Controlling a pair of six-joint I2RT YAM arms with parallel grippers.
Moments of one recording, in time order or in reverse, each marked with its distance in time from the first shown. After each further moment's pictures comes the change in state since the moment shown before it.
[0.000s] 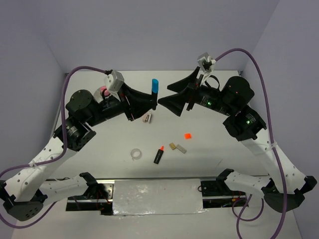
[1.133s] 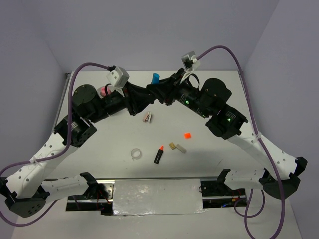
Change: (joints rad) left arm 0.000 0.050 0.086 -0.103 -0.126 0.133; right arm 0.254 0.128 0.061 0.077 0.504 -0.060
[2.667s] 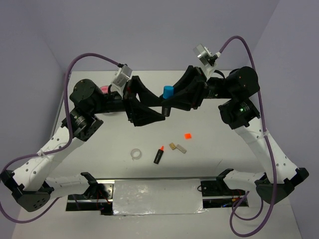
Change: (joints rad) left arm 0.014 0.077 0.051 0.207 0.541 -0.297; right arm -0.319 0.001 0.057 0.279 -1.056 0.246
